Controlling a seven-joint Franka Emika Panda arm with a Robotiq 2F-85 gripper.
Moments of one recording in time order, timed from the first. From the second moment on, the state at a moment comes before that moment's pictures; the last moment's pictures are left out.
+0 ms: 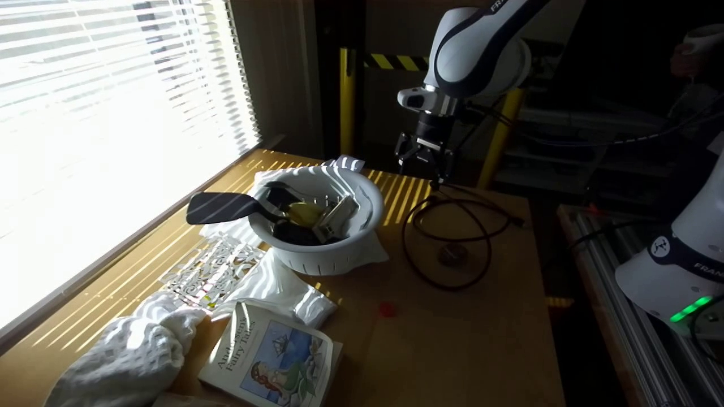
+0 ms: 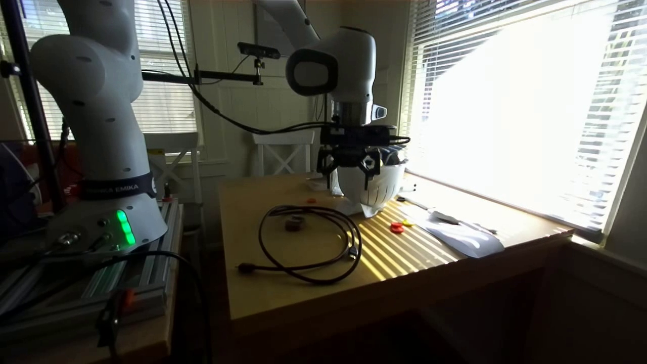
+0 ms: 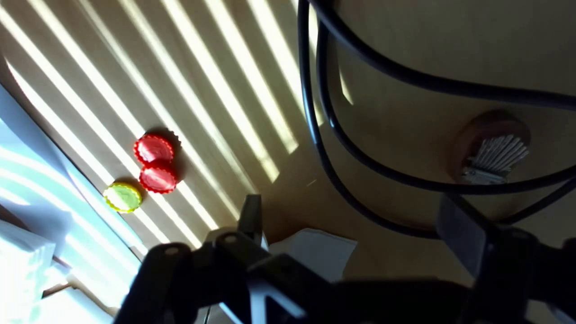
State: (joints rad) arm -0.11 0.16 -0.18 -2.41 0.40 2.58 -1.68
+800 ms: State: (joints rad) arm -0.26 0.51 -0.10 -2.21 0.27 2.62 -1.49
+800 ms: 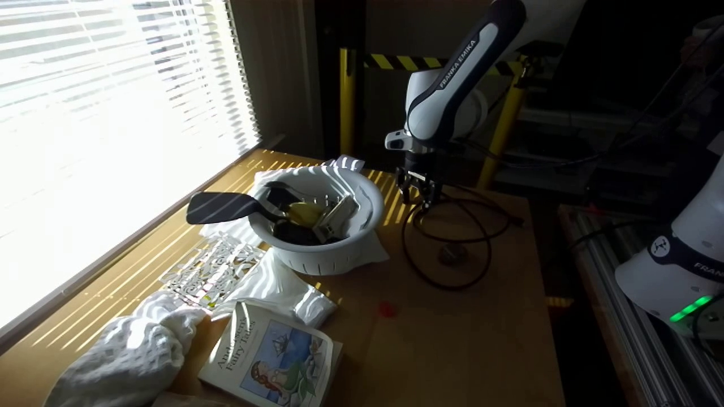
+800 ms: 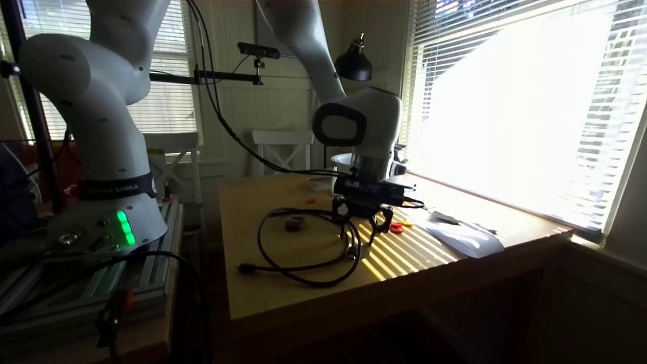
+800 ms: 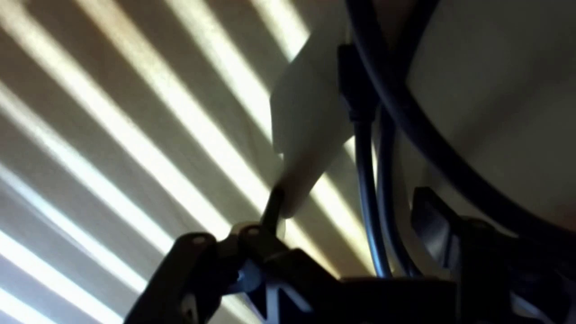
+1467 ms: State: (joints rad) arm -0.28 0.49 -0.07 -2.19 0.22 2.55 -1.41
